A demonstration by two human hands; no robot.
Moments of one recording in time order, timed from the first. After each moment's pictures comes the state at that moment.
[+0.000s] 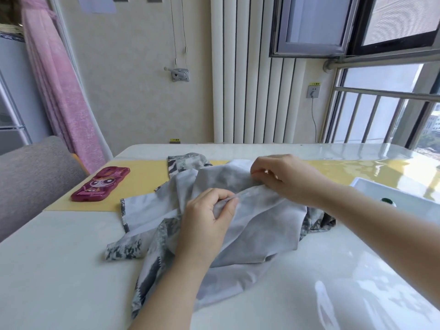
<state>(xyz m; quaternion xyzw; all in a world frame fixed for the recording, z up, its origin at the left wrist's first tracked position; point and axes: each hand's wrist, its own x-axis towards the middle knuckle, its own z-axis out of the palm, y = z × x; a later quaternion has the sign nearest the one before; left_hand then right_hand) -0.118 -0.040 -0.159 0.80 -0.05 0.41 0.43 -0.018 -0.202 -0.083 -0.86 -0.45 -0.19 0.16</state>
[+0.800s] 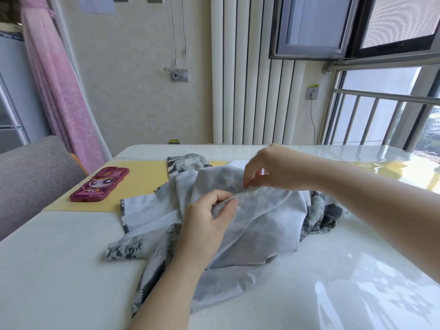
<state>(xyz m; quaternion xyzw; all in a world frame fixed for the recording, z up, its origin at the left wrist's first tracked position) -0.126 -0.042 -0.151 0.78 -0.02 0.31 0.54 -0.036 -0.184 -0.042 -0.89 -0.45 -0.04 0.08</state>
